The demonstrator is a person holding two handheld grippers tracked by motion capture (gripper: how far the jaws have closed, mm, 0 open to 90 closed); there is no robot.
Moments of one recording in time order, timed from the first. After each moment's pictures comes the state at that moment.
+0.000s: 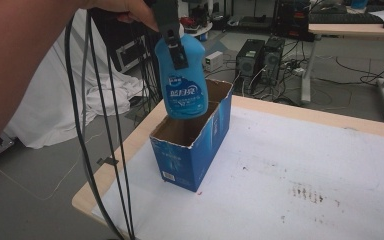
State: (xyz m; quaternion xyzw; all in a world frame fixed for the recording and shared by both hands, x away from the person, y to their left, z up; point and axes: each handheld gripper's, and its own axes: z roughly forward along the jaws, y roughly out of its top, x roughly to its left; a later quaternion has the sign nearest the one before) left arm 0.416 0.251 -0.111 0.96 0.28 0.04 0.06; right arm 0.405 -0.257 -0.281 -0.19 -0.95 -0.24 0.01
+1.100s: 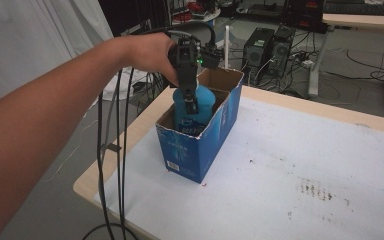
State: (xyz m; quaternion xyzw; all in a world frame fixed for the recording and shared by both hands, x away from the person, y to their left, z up) left arm 0.429 0.254 -0.242 0.97 0.24 -0.01 0.03; right arm 0.408 -0.257 -0.300 -0.20 -0.95 -0.24 0.02
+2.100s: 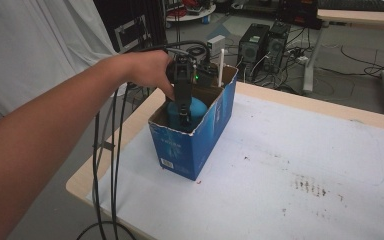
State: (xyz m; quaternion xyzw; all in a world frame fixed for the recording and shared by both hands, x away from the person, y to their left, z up) left arm 0.434 0.251 -0.282 0.97 0.25 -0.02 0.01; right arm 0.406 -0.257 -0.310 -0.20 -0.95 -0.23 0.03
